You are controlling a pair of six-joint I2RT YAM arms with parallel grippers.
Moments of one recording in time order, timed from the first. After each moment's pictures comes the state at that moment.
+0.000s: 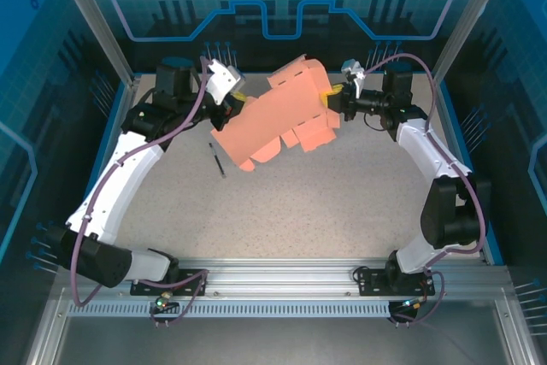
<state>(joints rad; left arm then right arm) -0.29 1.36 1.50 -0.65 0.48 0.34 0.09 1.60 1.27 -0.06 -1.03 -0.18</state>
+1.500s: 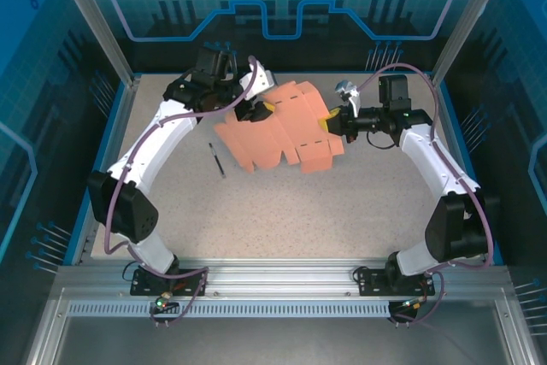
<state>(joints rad) -0.34 1.70 1.73 -0.71 0.55 0.68 0.13 1.50 1.26 -0.51 -1.03 -0.39</state>
